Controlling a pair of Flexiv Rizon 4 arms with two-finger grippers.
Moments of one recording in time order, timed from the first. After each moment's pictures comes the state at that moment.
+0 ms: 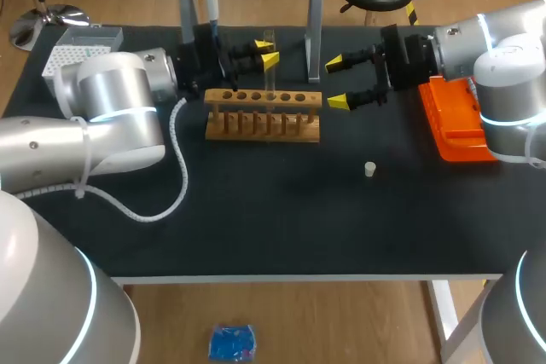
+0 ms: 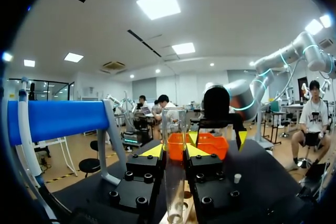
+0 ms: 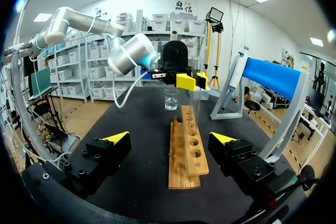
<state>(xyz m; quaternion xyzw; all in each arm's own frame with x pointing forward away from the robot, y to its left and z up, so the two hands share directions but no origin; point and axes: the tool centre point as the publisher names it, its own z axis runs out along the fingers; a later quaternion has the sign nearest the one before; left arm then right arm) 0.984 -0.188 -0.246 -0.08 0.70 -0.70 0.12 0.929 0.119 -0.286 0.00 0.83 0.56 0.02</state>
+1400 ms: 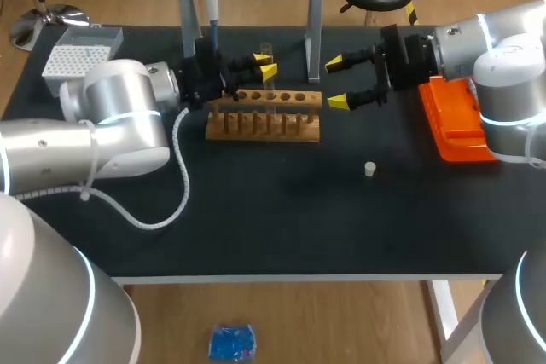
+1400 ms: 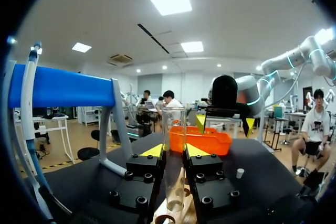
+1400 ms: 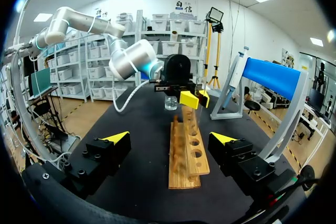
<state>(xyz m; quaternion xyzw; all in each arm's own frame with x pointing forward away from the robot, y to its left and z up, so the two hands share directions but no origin) 0.993 -0.183 -0.283 -0.13 0.69 -0.70 0.10 0.929 0.119 -0.286 0.00 0.83 0.56 0.02</state>
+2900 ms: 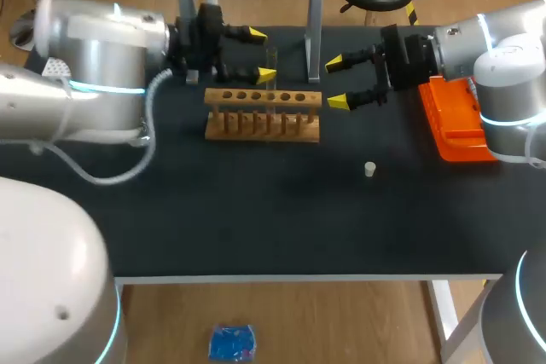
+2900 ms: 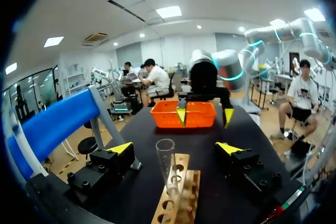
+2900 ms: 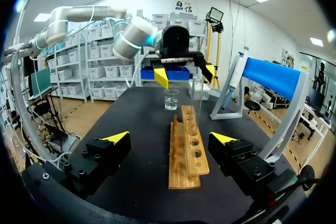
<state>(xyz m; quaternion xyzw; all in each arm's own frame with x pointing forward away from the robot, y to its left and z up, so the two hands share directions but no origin) 0.965 -0.162 -0.234 -0.03 0.83 -0.56 0.09 0.929 0.119 -0.286 0.00 0.83 0.56 0.02</state>
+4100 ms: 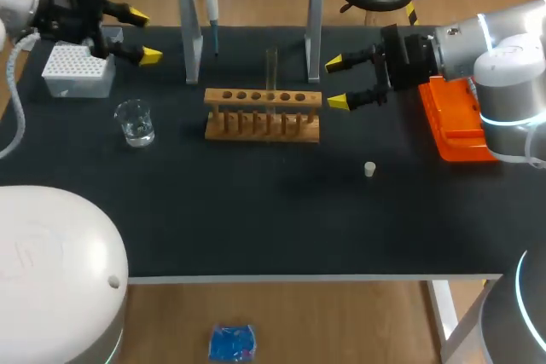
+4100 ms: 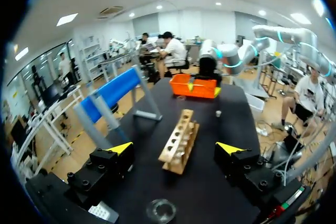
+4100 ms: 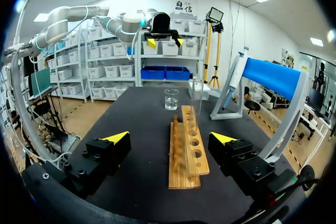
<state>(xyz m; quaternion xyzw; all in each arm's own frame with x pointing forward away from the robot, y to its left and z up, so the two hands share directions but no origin) 0.938 0.039 -0.175 -0.15 0.87 -0.45 0.11 0.929 0.119 -0.286 0.00 0.83 0.56 0.02</state>
